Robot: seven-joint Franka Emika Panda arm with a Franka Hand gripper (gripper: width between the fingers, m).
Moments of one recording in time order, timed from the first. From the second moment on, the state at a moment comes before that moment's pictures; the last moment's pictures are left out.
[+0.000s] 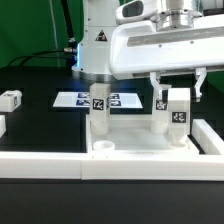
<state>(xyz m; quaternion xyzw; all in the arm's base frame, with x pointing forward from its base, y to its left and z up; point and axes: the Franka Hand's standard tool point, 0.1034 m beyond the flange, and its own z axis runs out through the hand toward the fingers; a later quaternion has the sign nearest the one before) 0.612 0.084 0.095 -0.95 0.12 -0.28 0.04</state>
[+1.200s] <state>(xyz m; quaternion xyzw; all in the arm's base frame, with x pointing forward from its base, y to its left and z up) 0.596 0.116 0.082 -0.94 0.16 -0.31 0.03</state>
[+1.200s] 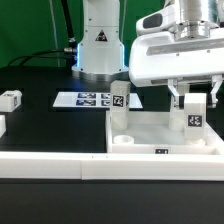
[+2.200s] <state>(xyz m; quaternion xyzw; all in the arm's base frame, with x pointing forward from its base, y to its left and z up) 0.597 0.114 0.079 -0.94 0.16 -0.28 0.04</state>
